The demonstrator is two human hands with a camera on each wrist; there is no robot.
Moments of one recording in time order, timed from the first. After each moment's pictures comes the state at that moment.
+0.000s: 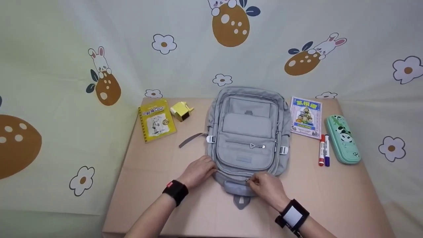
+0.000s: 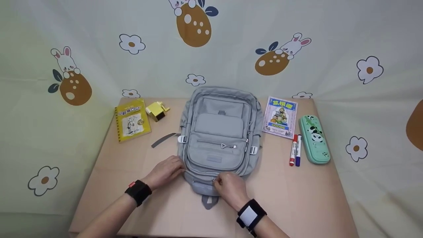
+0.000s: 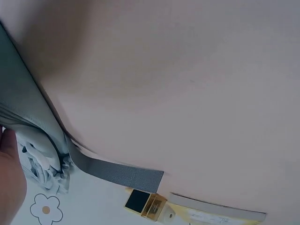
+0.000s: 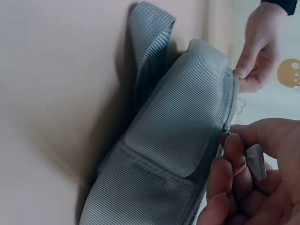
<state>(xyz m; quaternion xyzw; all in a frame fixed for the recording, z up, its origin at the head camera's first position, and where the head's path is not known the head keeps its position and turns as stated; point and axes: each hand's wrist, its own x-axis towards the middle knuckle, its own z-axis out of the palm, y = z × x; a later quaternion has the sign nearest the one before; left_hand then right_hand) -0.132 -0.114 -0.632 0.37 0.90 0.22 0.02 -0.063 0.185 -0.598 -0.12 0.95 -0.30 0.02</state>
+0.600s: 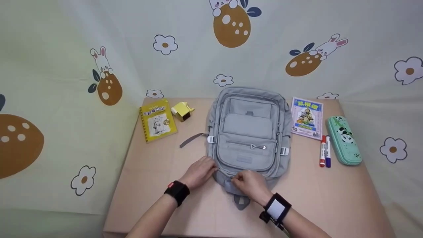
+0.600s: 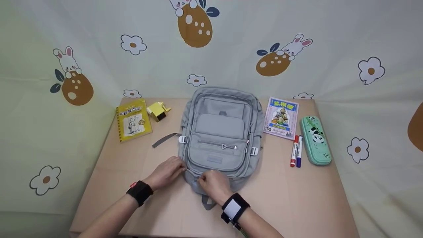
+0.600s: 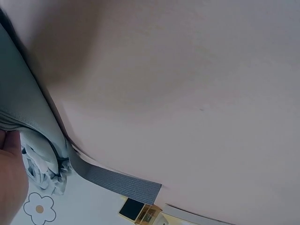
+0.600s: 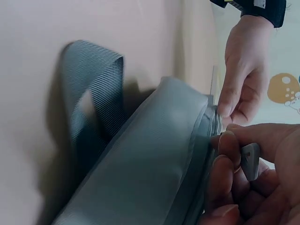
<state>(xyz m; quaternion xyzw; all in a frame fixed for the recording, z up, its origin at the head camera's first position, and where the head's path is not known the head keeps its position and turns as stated) -0.127 -0.111 -0.635 0.33 0.91 0.25 0.01 -0.078 0.137 -0.589 -0.15 0.92 -0.35 0.08</state>
